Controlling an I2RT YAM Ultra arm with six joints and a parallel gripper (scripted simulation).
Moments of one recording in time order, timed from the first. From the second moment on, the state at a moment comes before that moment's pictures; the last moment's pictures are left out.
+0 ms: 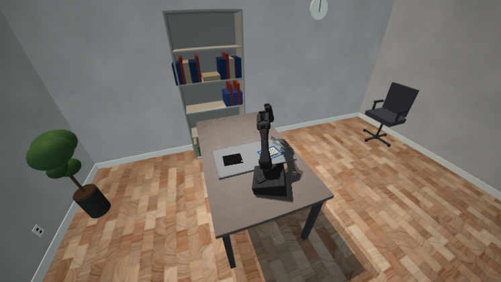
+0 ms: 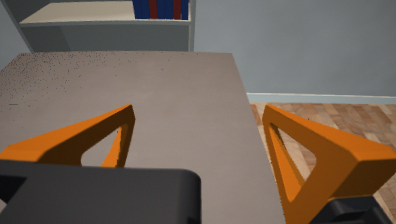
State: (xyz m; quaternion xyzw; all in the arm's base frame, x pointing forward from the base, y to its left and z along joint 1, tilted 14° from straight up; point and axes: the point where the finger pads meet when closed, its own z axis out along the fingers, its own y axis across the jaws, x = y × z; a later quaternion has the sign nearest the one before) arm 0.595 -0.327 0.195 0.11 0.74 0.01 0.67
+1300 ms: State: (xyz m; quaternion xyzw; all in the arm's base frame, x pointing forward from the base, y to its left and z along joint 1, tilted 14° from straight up) arm 0.513 -0.306 0.083 0.38 0.82 0.12 0.42
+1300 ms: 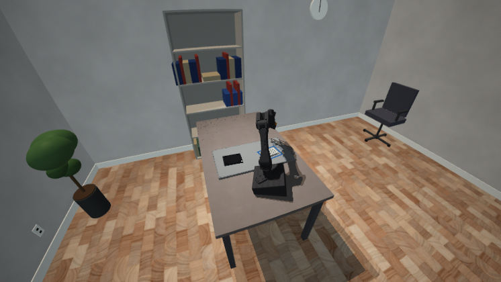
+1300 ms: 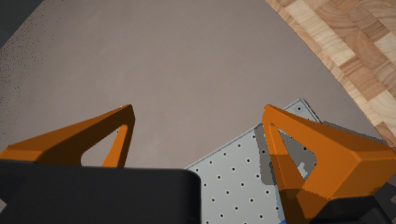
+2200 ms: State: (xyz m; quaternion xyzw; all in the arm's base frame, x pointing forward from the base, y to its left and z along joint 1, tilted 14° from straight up) arm 0.433 -0.267 0.033 0.52 0.81 0.14 0.24
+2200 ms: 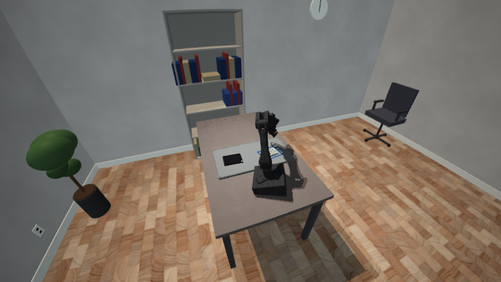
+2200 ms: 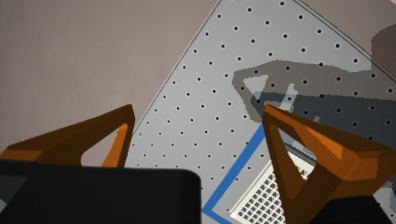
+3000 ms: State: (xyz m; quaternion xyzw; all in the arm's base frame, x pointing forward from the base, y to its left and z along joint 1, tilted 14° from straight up) arm 0.350 -0.220 0.008 0.62 0.77 0.14 0.07
